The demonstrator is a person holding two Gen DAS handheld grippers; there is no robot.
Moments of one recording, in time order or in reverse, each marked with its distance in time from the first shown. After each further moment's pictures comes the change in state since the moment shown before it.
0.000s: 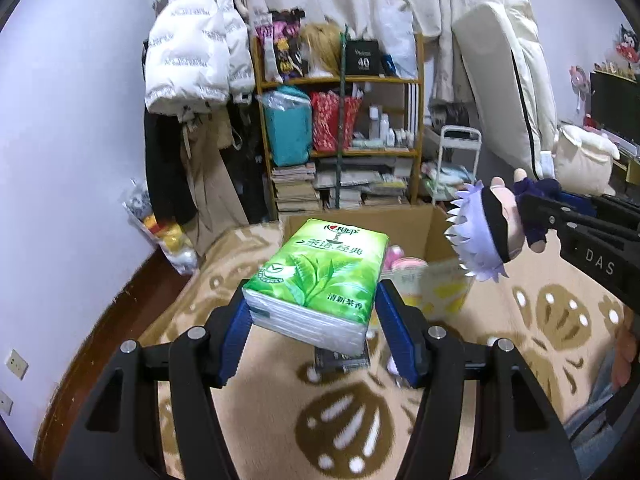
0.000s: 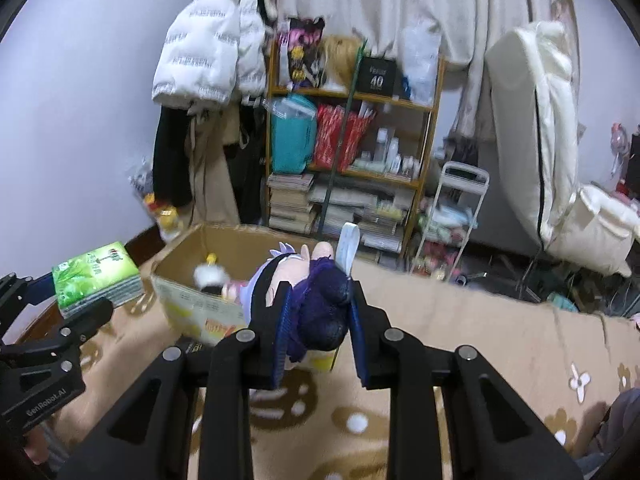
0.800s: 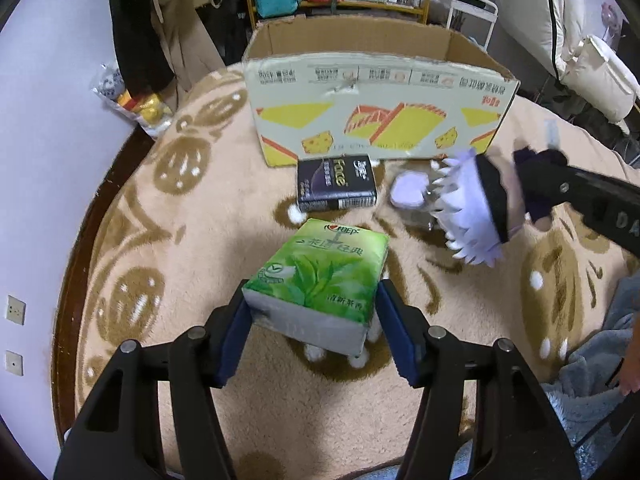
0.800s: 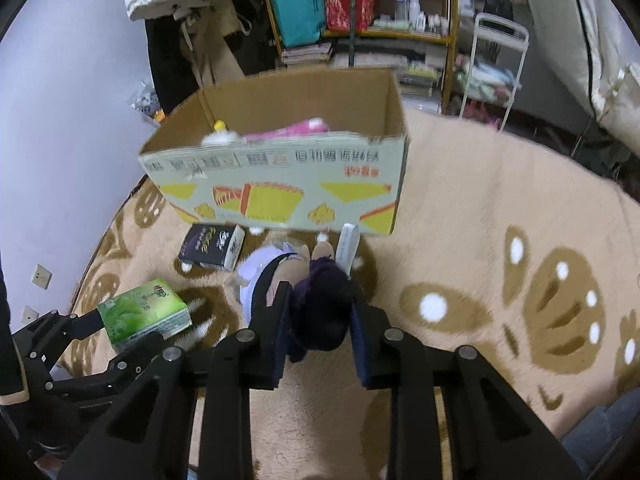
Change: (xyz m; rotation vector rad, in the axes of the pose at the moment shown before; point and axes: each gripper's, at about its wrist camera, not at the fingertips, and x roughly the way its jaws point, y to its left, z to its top) left arm 0.059 -0.011 -0.088 0.002 0.534 -0.031; right arm 0.062 0.005 -0.079 0.134 0.446 0.149
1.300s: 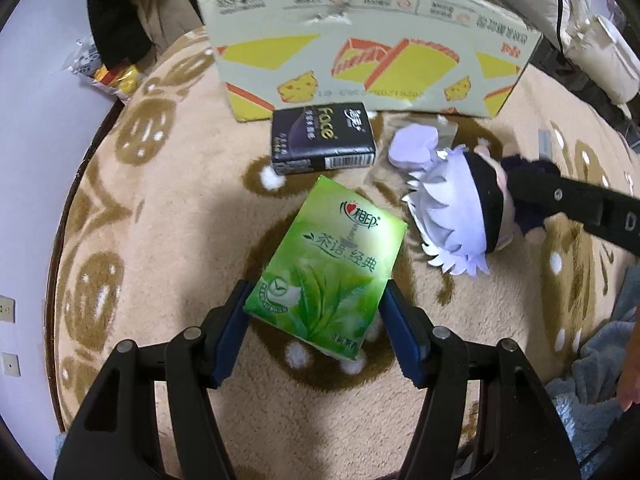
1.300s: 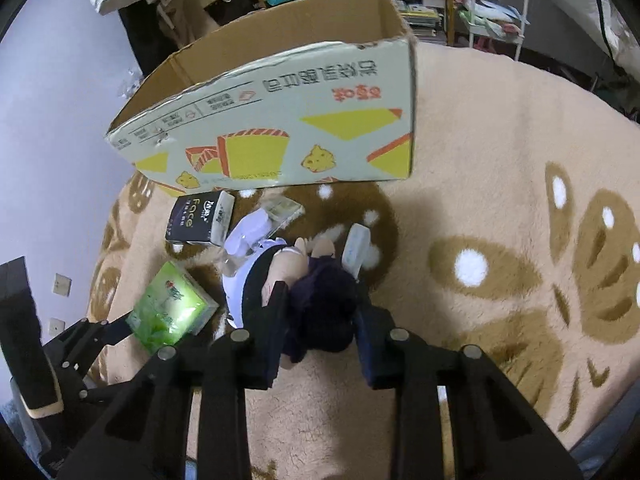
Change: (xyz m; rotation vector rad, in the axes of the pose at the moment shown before) left arm 0.051 -0.004 -0.002 0.010 0.142 -0.042; right arm 0.061 -0.017 -0.014 0.139 0.203 0.118
